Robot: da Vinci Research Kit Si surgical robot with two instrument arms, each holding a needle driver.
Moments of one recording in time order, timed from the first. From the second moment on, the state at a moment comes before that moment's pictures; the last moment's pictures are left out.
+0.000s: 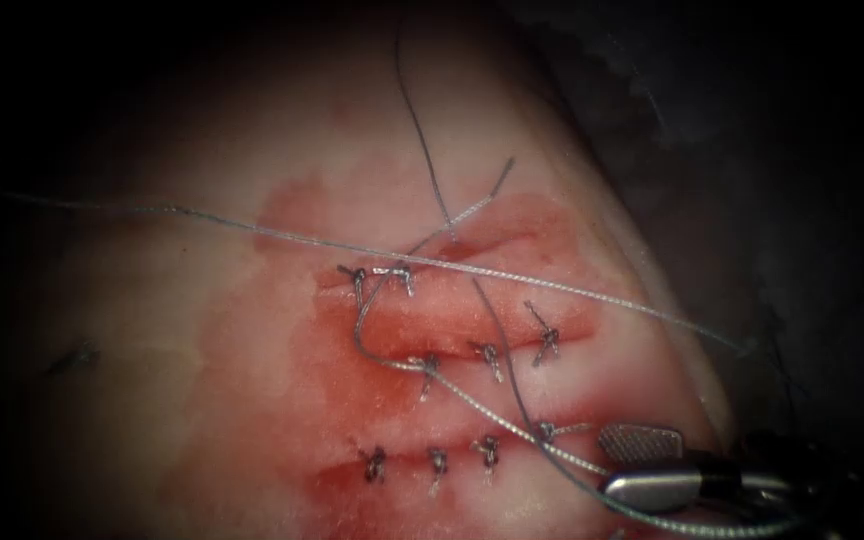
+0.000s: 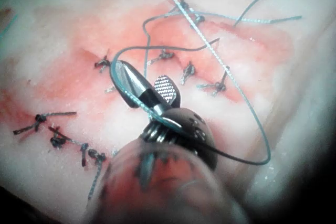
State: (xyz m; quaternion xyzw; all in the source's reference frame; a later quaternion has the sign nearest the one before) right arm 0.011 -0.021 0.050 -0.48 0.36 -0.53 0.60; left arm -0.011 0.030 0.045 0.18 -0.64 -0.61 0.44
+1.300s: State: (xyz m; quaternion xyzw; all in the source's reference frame) right arm 0.015 -0.019 0.056 -0.33 0.44 -0.32 0.77; left arm -0.014 0.031 0.030 0.42 -0.74 -0.47 0.26
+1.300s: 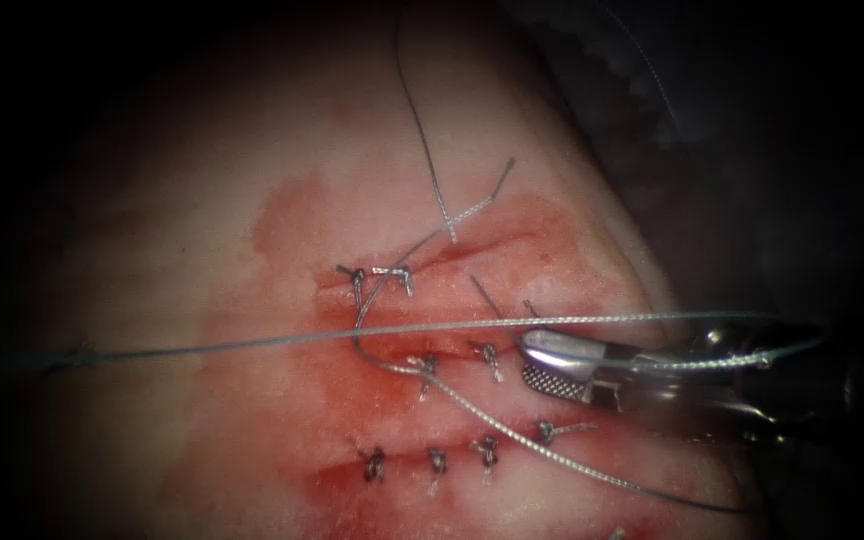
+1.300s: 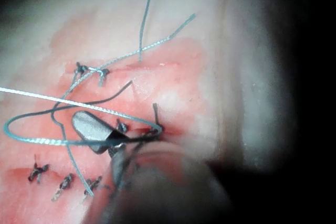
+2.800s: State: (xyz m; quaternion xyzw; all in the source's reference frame) right arm 0.018 -0.015 0.061 -0.22 0.39 -0.34 0.83; left arm -0.016 0.027 0.031 0.57 -0.63 -0.44 0.28
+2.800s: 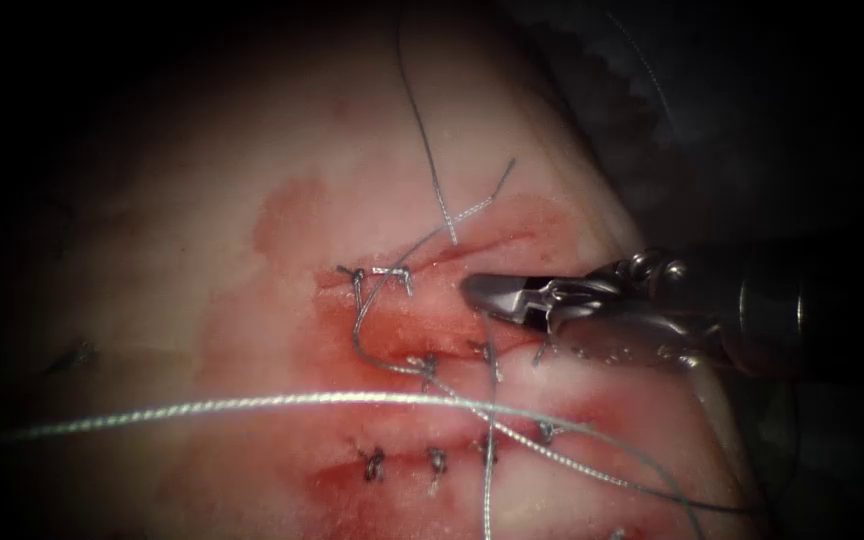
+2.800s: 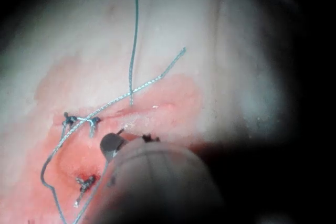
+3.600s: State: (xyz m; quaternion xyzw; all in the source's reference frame) right arm -0.021 -0.016 0.058 -0.09 0.01 -0.50 0.86; left arm -0.014 0.025 0.051 0.37 -0.57 -0.59 0.44
